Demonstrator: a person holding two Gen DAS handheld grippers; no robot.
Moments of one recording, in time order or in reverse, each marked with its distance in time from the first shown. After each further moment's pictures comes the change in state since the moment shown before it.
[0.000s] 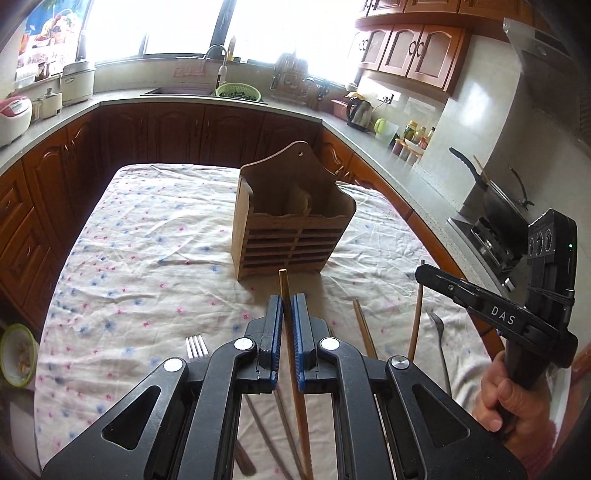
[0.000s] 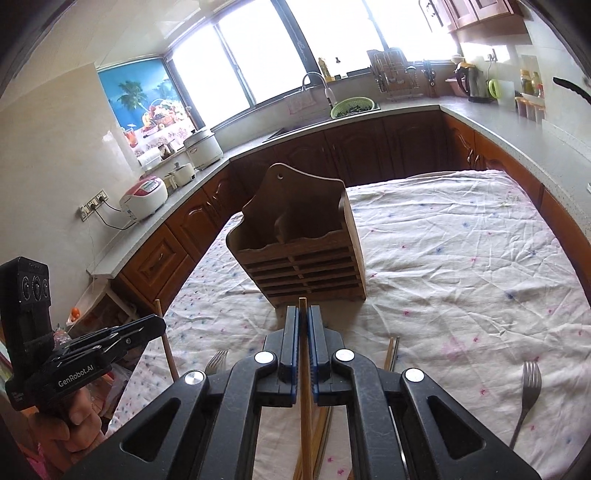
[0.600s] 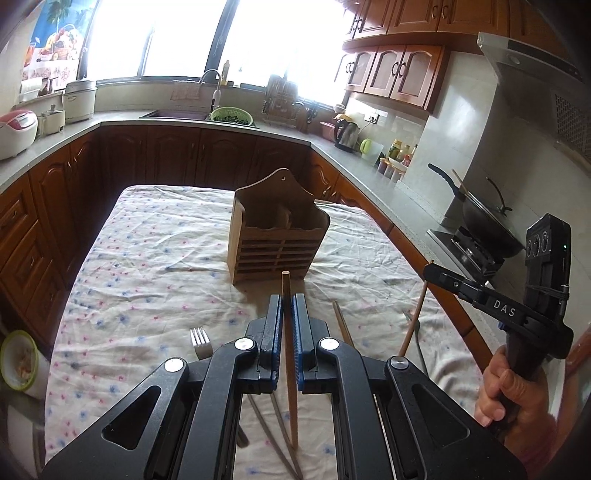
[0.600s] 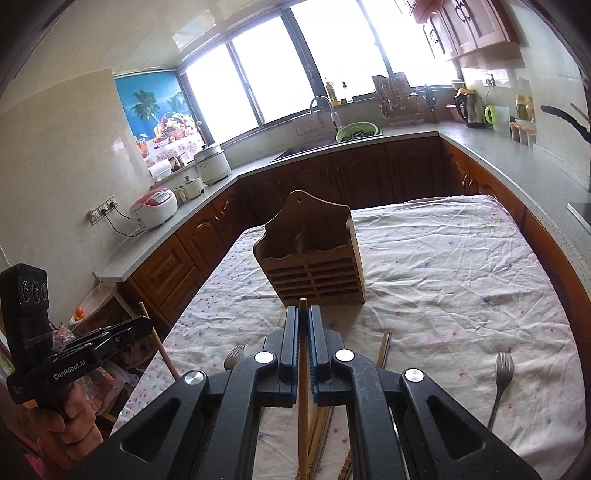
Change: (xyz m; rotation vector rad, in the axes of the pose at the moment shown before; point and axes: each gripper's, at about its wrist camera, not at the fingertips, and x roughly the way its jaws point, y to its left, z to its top) left arm -0.062 -0.011 -0.018 0.019 -0.095 -0.027; right arm -0.063 0.017 -0.013 -0.035 -0.088 -0.003
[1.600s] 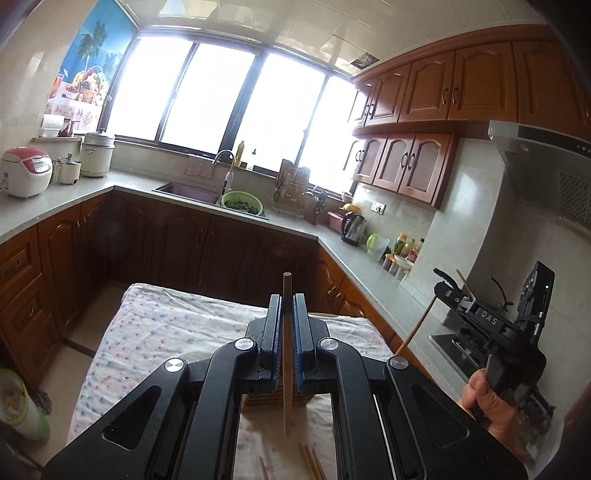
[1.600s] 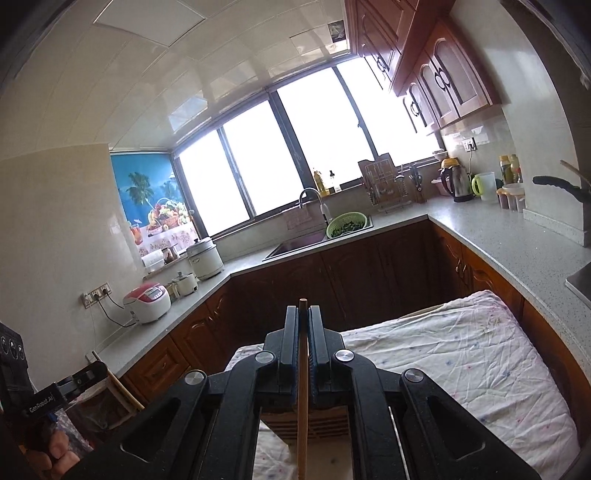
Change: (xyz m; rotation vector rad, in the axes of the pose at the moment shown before) left arm -0.017 0.029 0.121 -0.077 -0.338 0.015; right arm 0.005 -0.007 0.125 0.046 -0.379 -0.026
